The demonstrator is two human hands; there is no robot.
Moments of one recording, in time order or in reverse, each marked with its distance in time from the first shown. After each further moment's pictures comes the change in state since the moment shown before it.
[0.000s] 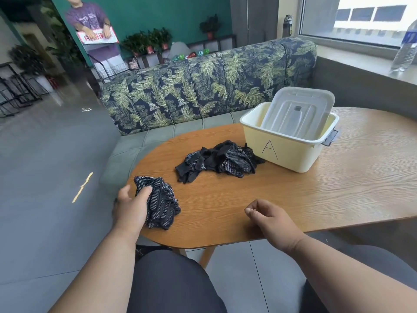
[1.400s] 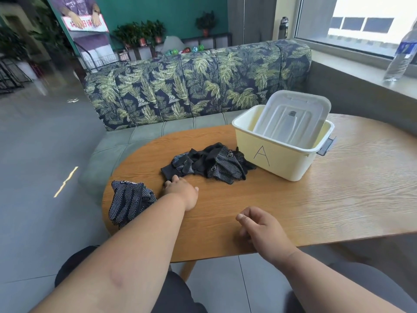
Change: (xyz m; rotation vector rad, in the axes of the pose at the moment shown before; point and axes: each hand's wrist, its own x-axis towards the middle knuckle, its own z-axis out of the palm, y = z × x) left_hand 0.032 0.049 0.175 1.110 -0.412 0.204; right_hand 0.010 -0.004 -0.002 0.075 0.035 0.093
